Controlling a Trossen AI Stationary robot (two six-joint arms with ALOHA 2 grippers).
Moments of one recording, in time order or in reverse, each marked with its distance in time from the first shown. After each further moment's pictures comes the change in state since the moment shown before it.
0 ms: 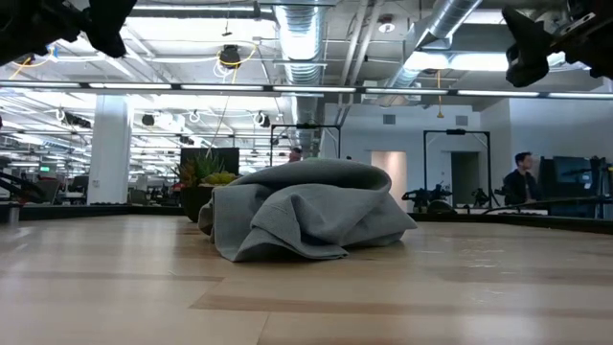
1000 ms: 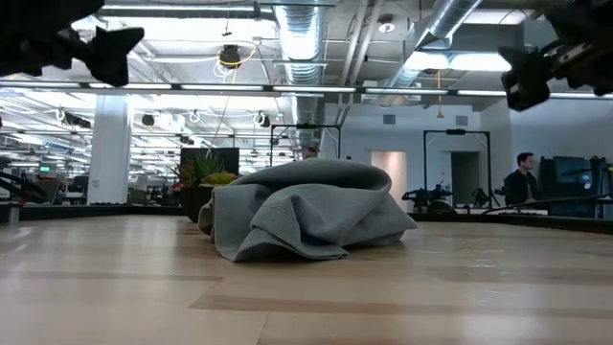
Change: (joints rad) left arm -0.035 0.000 0.000 -0.247 0.023 -0.118; right arm 0.045 0.000 0.000 -0.214 0.016 -0.025
